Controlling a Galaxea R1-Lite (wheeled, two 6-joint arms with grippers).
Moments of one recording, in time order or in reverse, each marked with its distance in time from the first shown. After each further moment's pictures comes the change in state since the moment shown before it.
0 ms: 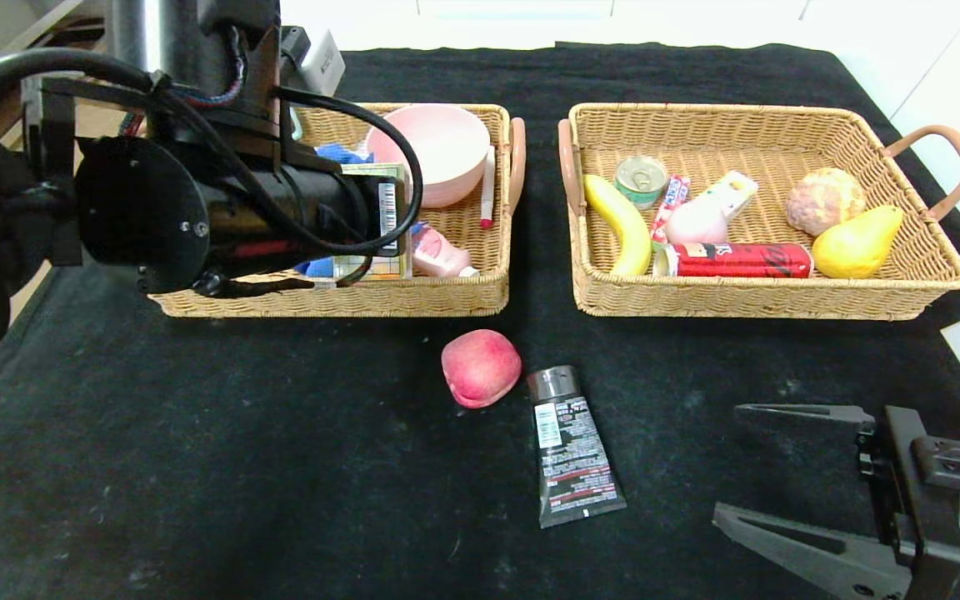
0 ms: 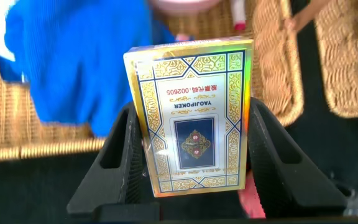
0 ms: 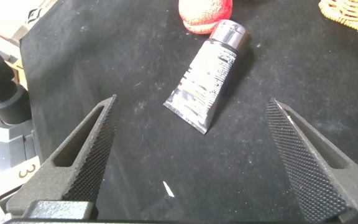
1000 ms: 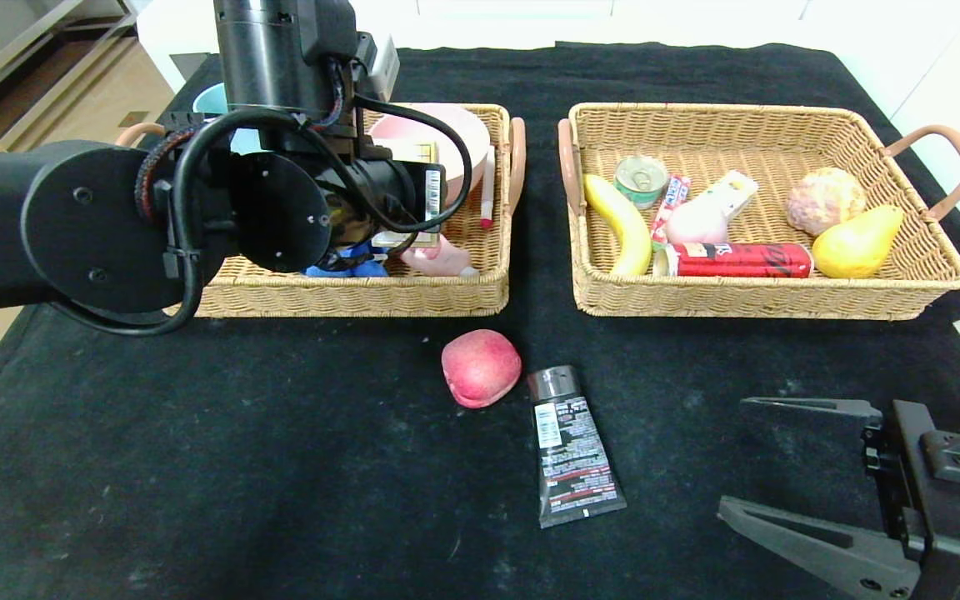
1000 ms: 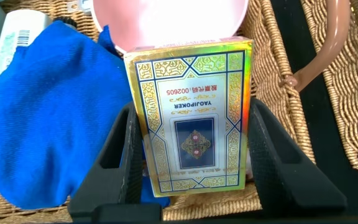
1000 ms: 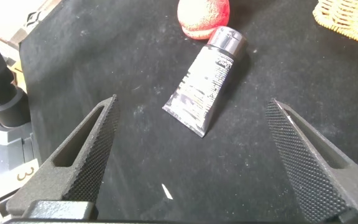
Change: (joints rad) left arm 0.026 0.160 -0.089 -0.219 0.004 0.141; right arm -0.005 -0.010 -0.005 0.000 0.000 0.000
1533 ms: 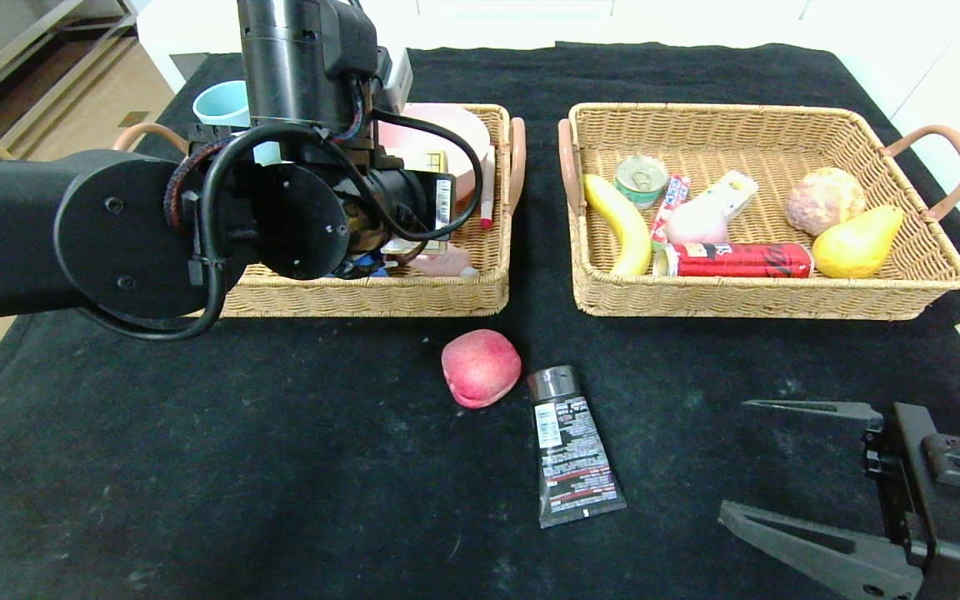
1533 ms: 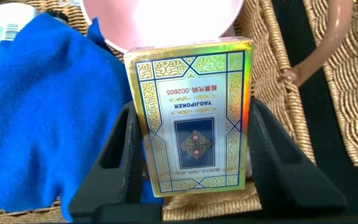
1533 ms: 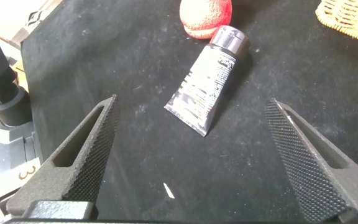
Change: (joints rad) left arm -0.009 0.015 0.000 0.000 0.005 -0.004; right arm 0.004 -0.004 0.004 0.000 0.000 0.000
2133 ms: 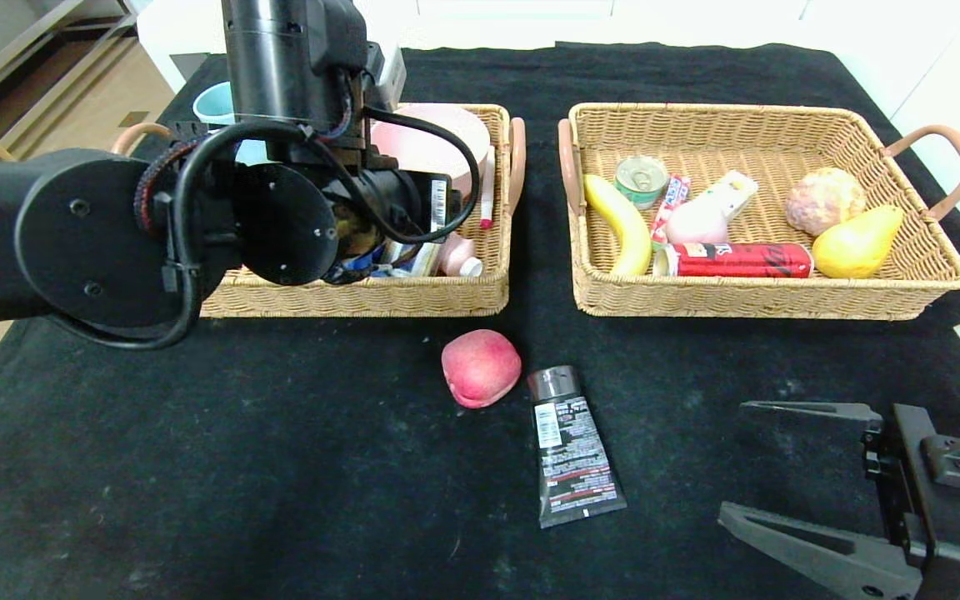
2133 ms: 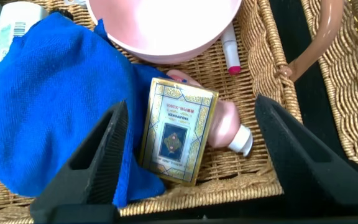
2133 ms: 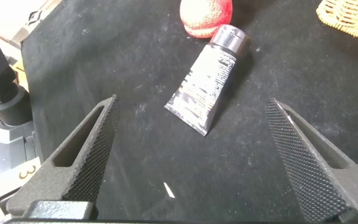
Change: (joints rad) left arm -0.014 -0.029 0.031 0.001 0.019 -0.006; right arm 0.000 0.001 0.002 0.000 0.000 0.000
